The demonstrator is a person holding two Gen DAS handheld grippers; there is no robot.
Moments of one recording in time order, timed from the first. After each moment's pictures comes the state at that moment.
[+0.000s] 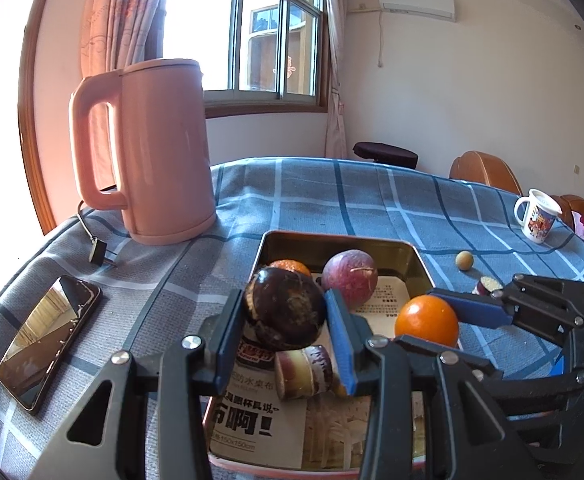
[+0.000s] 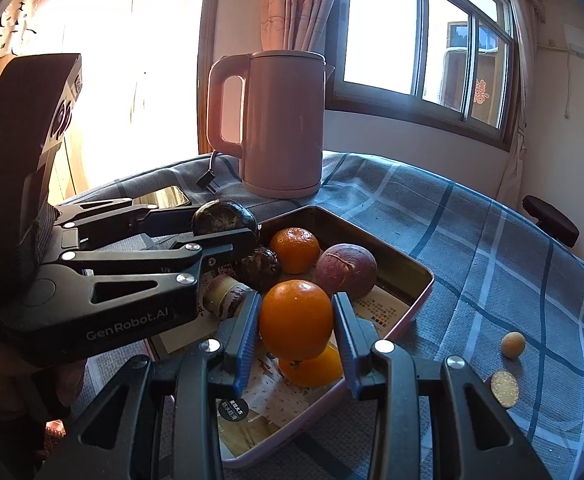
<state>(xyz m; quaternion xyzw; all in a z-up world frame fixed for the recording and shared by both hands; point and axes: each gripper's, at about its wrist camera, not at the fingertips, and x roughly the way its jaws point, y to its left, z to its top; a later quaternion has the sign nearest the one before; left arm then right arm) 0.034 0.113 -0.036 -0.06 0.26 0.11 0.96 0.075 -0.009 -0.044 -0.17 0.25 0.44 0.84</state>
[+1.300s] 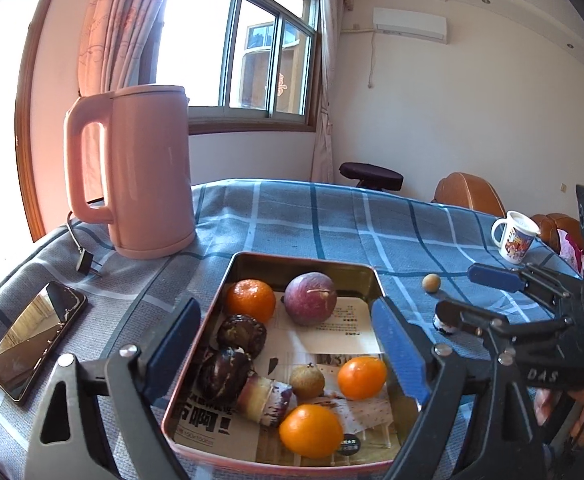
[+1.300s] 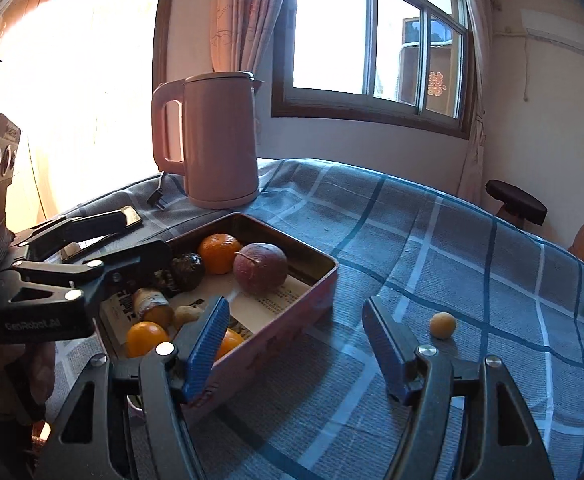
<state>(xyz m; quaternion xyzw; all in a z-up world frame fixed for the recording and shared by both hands) 0.022 0.089 -0.020 -0.07 0.22 0.09 0.97 0.116 -0.083 -0.025 -0.14 0.26 0.35 0.89</state>
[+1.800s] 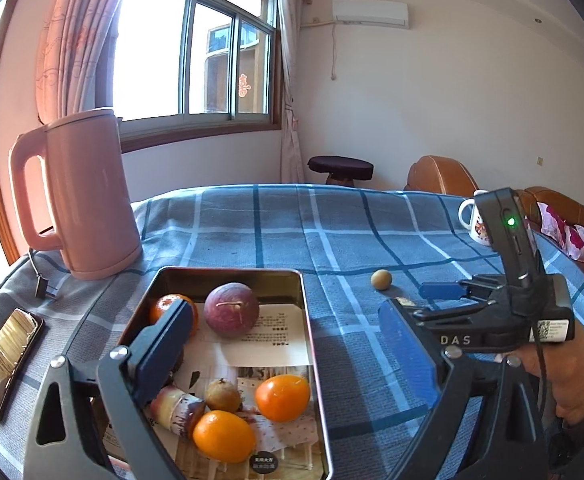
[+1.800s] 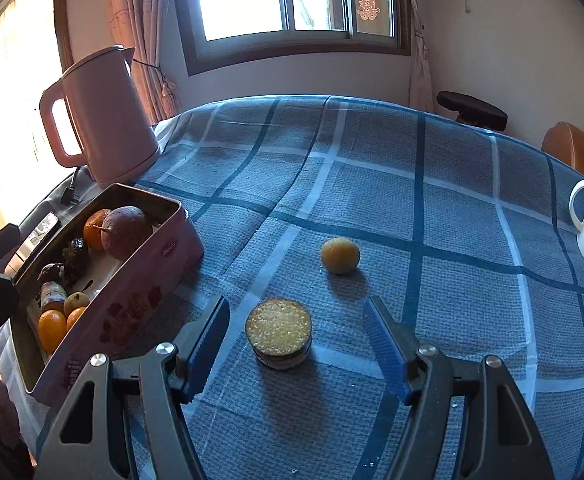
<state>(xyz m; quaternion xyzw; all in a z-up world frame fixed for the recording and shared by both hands) 0.047 0.028 -0.013 -0.03 0.22 0.04 0.97 0.188 -0.120 -0.062 -0.09 0.39 0.29 0.87</state>
